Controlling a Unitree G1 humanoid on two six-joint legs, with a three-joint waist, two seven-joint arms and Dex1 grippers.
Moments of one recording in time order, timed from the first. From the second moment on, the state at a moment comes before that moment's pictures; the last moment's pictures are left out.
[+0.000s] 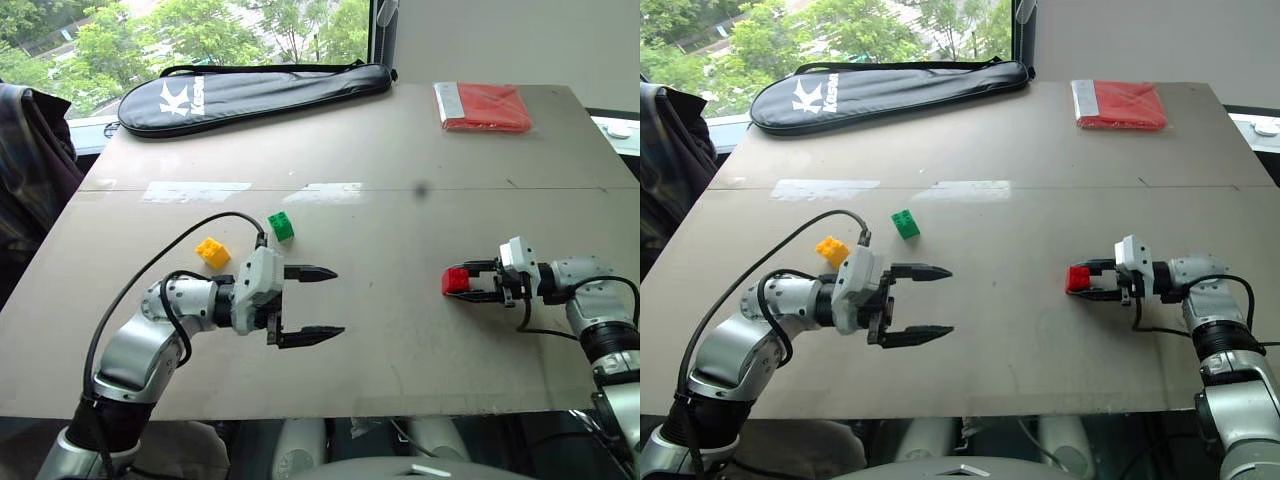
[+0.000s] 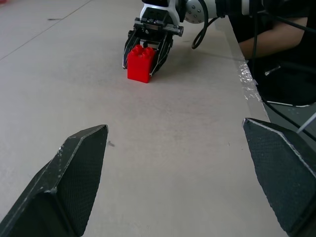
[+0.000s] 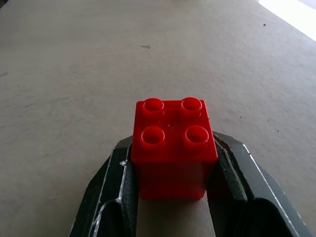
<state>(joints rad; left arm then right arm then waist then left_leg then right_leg) -0.12 0.74 -0.04 -0.34 -0.53 0.27 -1.21 -0.56 -0.67 0.20 0.79 0.42 -0.42 1.56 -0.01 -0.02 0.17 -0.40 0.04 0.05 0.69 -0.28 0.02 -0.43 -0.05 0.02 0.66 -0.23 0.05</state>
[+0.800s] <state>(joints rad) -0.12 0.71 -0.08 -0.34 -0.51 0.23 -1.26 -0.71 -0.77 0.65 0.86 0.71 -0.45 1.56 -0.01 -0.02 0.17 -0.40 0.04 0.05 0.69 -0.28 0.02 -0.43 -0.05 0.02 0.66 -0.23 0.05</state>
